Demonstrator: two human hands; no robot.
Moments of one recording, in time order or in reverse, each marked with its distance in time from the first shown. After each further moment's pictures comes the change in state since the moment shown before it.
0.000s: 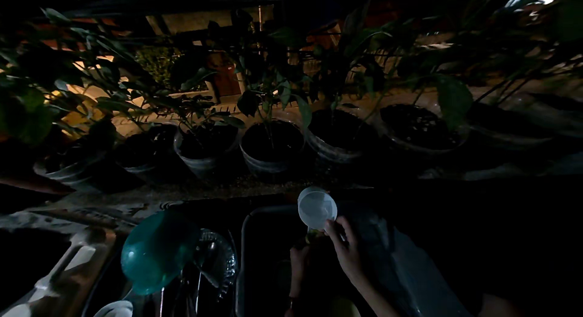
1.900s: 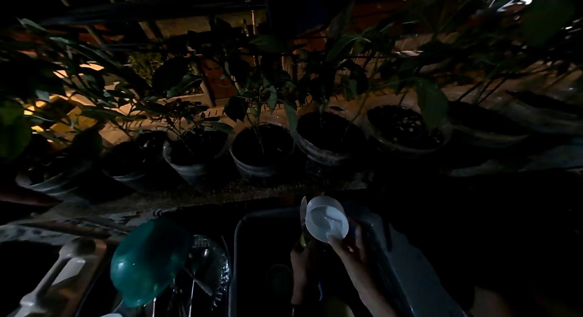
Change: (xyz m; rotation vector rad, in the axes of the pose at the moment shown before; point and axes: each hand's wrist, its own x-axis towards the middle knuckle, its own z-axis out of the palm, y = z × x) left_hand -0.002 -0.003 0.027 -0.098 0.063 -0.034; right_hand -0.018 -0.023 -0.030 0.157 0.069 0.294
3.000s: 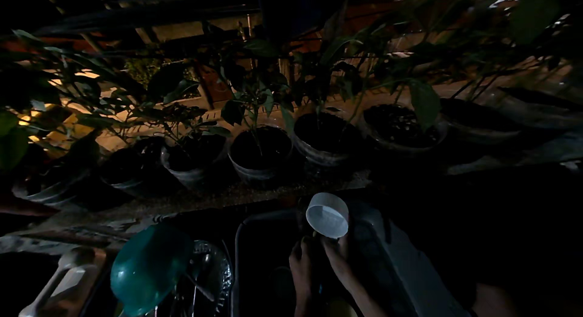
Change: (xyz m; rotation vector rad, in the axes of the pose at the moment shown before) left_hand -0.011 -0.001 -0.004 0.107 0.060 0.219; right_hand 0.025 0.036 0.033 -0.030 0.113 -0.219
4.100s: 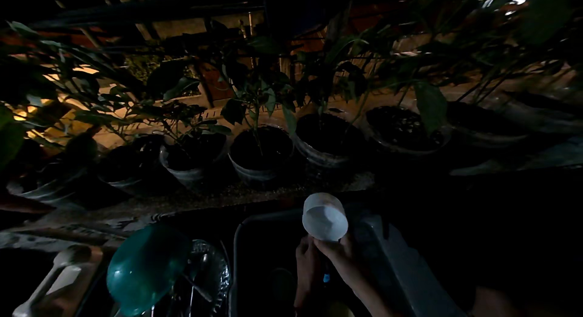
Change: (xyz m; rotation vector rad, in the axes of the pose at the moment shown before) left_hand 0.012 -0.001 0.011 -0.237 -0.193 -0.066; right_hand -0.002 -0.037 -0.022 0.008 -0.233 0.194
